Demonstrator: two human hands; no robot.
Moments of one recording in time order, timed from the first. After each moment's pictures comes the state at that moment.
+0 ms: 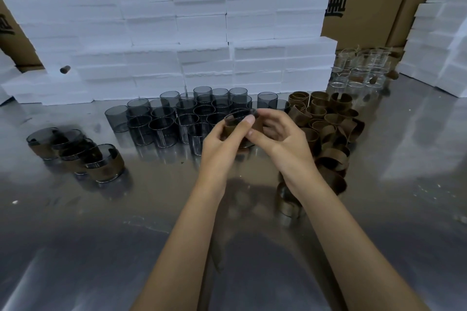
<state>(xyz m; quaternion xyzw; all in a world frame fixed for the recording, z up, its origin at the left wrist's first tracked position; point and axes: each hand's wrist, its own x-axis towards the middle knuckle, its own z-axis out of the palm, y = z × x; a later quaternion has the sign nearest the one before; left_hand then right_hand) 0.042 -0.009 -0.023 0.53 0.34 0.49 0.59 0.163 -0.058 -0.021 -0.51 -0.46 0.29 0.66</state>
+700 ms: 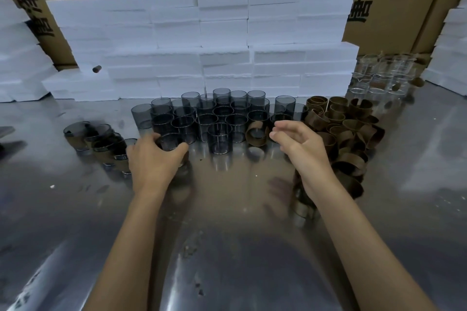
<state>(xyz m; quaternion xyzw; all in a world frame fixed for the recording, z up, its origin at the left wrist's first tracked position) -0.083 0.028 -0.032 0.58 0.68 0.44 0.13 0.165 -0.054 -0.025 -0.57 -0.40 0.31 0.65</state>
